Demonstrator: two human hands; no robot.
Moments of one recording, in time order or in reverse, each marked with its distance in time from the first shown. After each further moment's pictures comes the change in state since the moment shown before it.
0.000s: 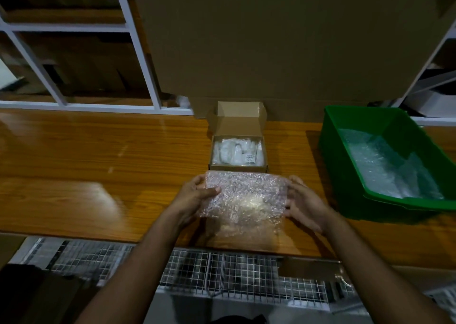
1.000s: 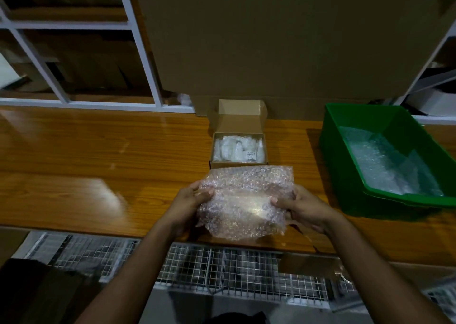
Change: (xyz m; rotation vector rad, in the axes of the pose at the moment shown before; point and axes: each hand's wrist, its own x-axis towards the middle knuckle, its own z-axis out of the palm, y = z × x) left_hand -0.016 -0.024 -0.017 0.005 -0.068 0.057; right_hand -0.013 0.002 0.008 -0.420 -0.083 -0.023
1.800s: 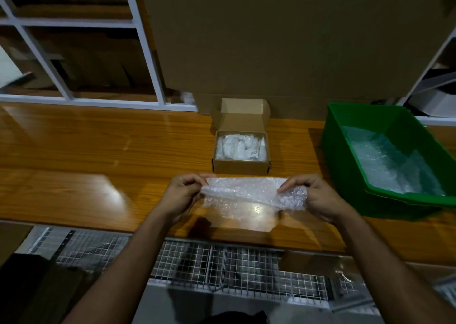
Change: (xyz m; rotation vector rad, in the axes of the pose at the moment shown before) left_hand 0.002 0.017 -0.010 -0.041 -0.036 0.215; right_hand -0.014 -0.025 -0.008 -0.171 0.050 -0.276
